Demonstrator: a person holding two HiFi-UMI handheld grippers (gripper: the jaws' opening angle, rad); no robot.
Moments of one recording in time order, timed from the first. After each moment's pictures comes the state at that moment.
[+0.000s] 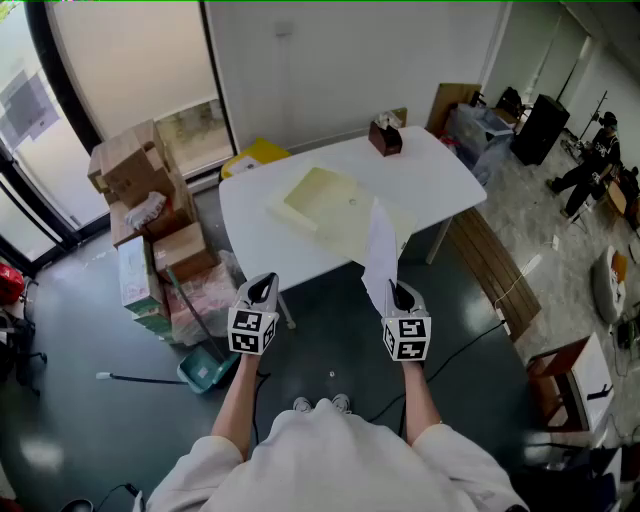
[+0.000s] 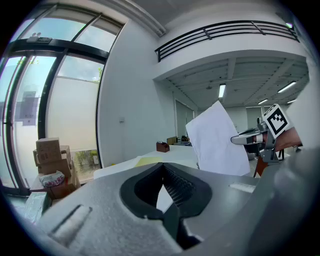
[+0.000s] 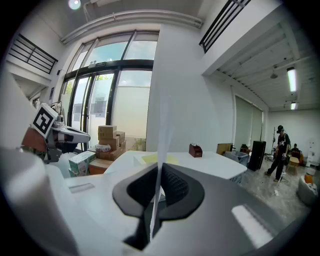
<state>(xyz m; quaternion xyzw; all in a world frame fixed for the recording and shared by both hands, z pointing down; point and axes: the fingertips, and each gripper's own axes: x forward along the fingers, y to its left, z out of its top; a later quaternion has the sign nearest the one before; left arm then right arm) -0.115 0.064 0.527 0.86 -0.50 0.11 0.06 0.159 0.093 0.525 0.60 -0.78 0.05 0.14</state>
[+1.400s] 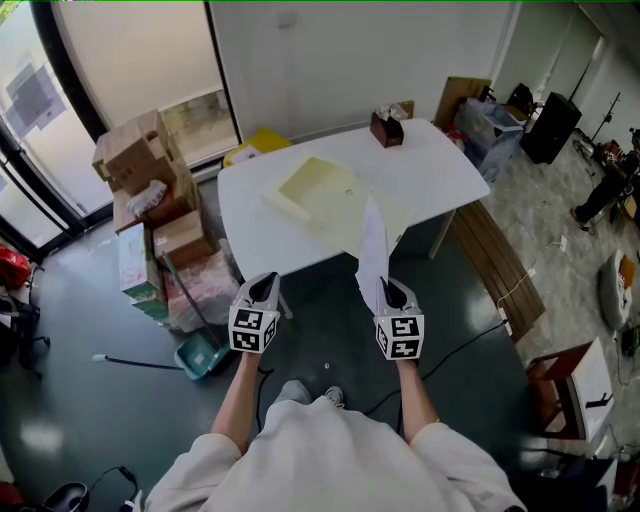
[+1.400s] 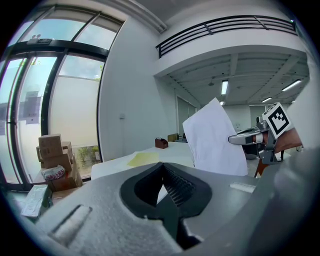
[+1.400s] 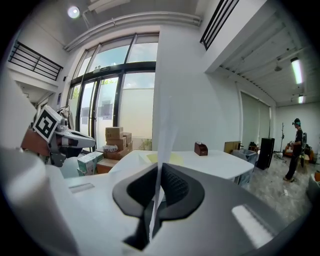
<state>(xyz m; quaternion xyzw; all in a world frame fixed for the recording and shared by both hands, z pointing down) -0.070 0.086 0.544 0.85 -0.52 0.12 0.07 0.179 0.103 0.538 0.57 -0.81 0.05 0.13</state>
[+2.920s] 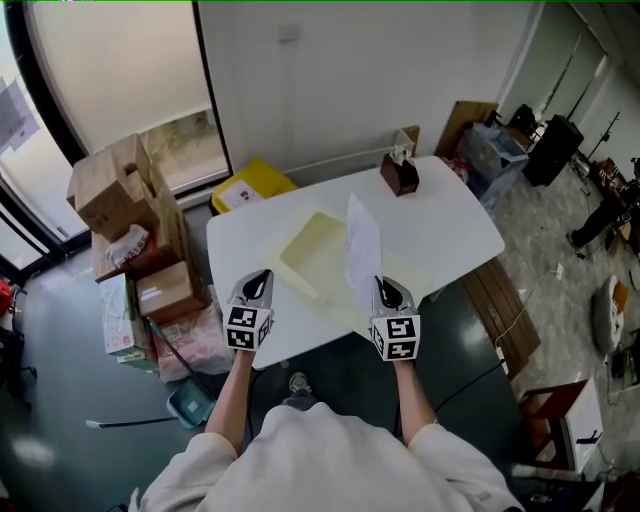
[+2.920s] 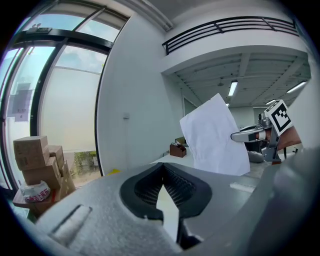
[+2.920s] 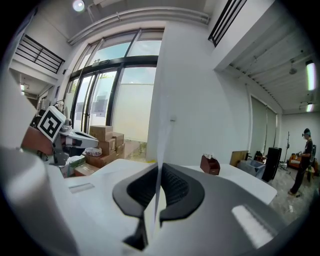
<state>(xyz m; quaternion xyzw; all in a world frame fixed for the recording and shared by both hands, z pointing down) -0.125 -0.199 0.545 0.85 -0.52 0.10 0.07 0.123 -0.173 0.523 0.56 -0.81 0.02 0.14</state>
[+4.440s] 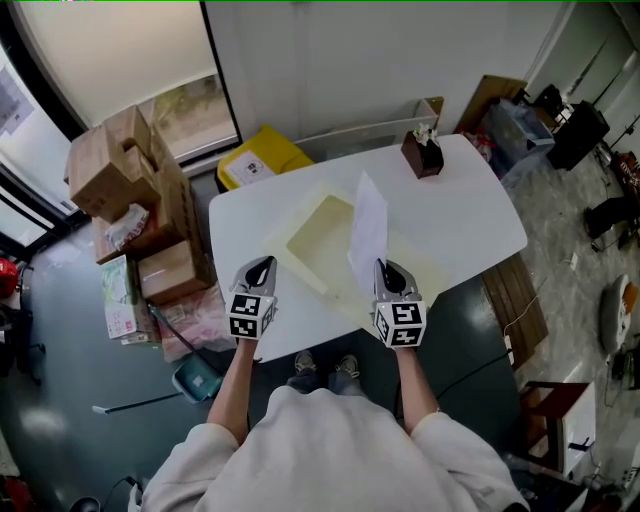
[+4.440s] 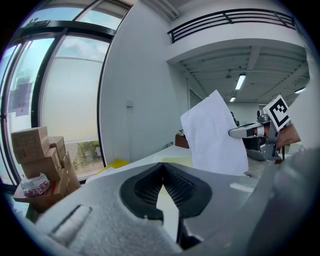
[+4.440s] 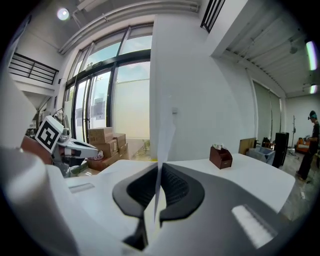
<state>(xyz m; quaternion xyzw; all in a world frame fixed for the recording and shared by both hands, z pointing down) -0.134 -0.250 0.587 0.83 -0.53 0.14 0.11 0.108 -0.243 0.556 0.54 -0.83 0.08 0.13</state>
